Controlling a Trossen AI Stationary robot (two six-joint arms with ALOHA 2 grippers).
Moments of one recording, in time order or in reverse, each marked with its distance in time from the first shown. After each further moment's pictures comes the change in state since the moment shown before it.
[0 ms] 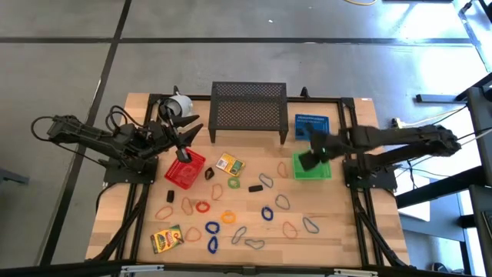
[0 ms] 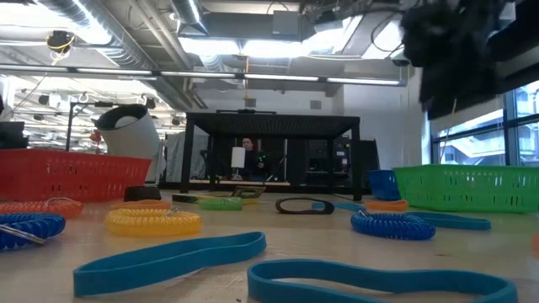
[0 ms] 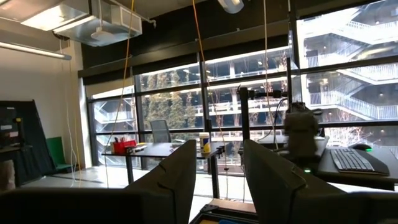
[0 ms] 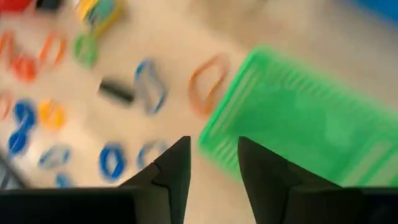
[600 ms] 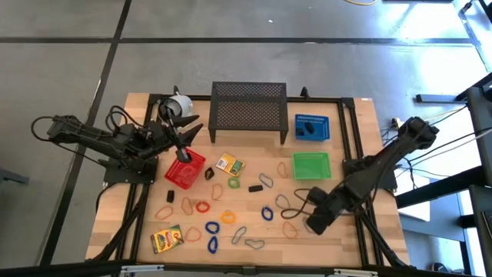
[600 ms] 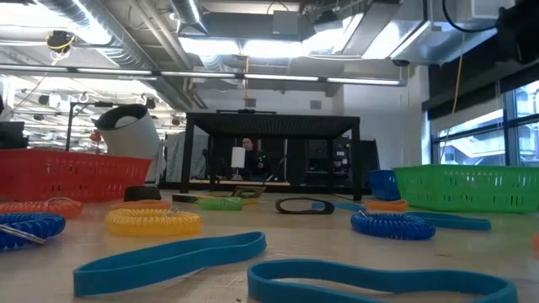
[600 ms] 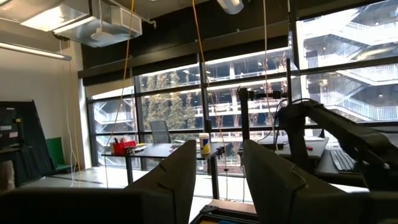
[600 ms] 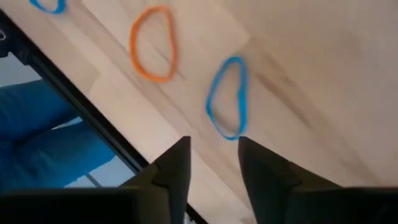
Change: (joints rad) left arm 0.000 0.000 0.000 0.001 -0.002 0.000; right arm 0.628 0.329 0.000 0.223 -0.153 0.429
